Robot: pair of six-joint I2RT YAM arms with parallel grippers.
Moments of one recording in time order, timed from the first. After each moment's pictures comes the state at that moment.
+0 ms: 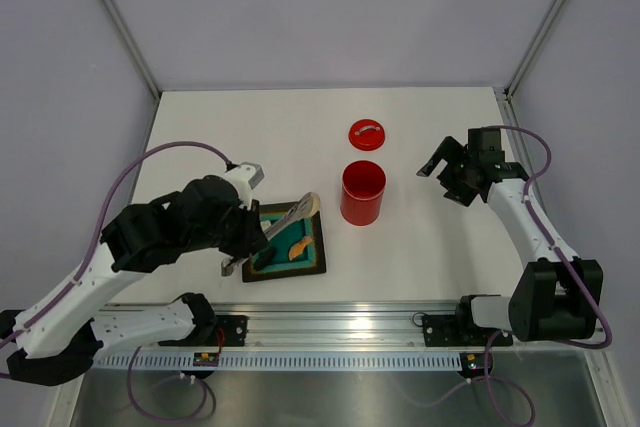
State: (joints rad) left arm -0.95 0.89 1.30 -1.24 -0.07 -0.59; right arm 0.03 1.30 0.98 -0.57 -0.14 0.68
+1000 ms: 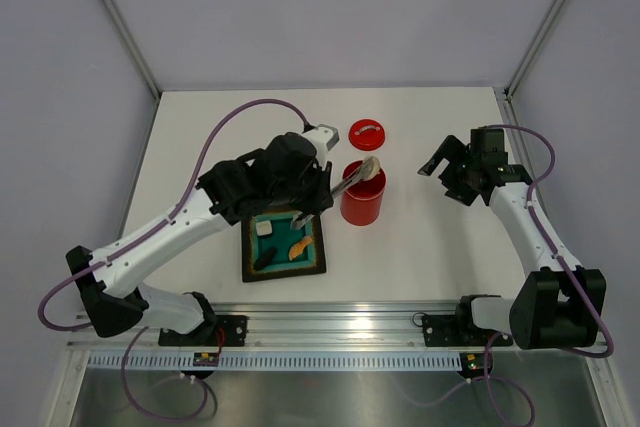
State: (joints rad) left arm -0.95 1.33 1.47 -0.87 -0.05 -0.45; right arm 0.03 1.26 0.98 -0.58 -0.14 0.68
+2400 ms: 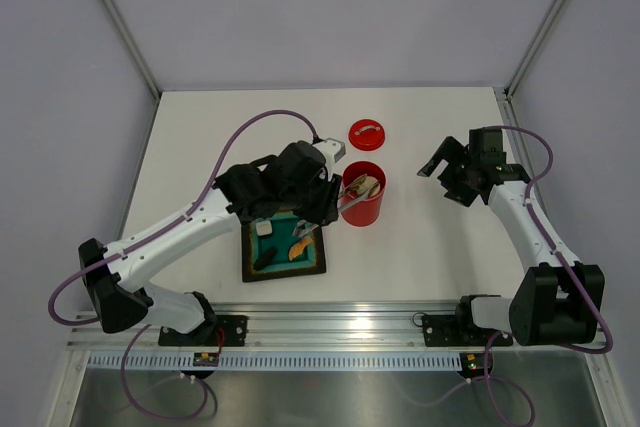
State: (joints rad) left arm -0.95 1.37 1.39 -0.85 0.00 -0.44; right arm 0.03 1.28 0.98 -0.58 -0.14 0.68
